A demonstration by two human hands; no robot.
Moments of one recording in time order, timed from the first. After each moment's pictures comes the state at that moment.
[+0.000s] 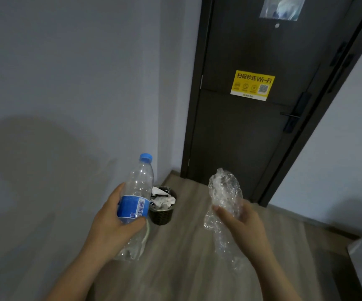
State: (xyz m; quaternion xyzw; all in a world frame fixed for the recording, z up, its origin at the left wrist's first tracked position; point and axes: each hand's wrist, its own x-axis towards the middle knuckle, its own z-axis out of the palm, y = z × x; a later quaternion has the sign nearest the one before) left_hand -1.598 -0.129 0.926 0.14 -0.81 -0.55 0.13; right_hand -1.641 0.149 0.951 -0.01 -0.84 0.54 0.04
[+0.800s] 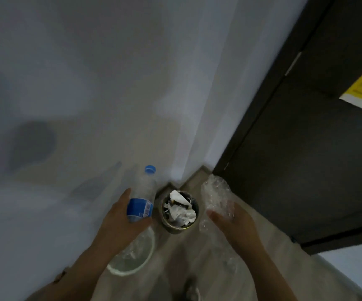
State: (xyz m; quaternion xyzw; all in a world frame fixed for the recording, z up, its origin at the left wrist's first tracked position) left_hand -1.955 -0.250 0.817 0.31 -0.81 -0.50 0.03; right_hand -2.077 -0.006 0.855 0.08 -0.89 0.42 -0.15
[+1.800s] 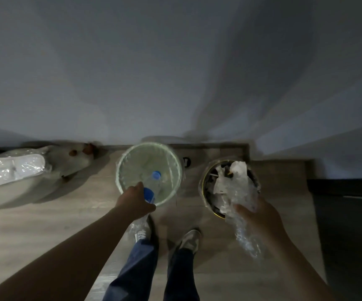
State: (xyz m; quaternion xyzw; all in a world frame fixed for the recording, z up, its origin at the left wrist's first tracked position) left_hand -2.036 -0.240 0.450 0.64 -0.63 -0.38 -0.22; right_hand -2.332 -0.117 0.494 0.27 -0.84 0.12 -0.45
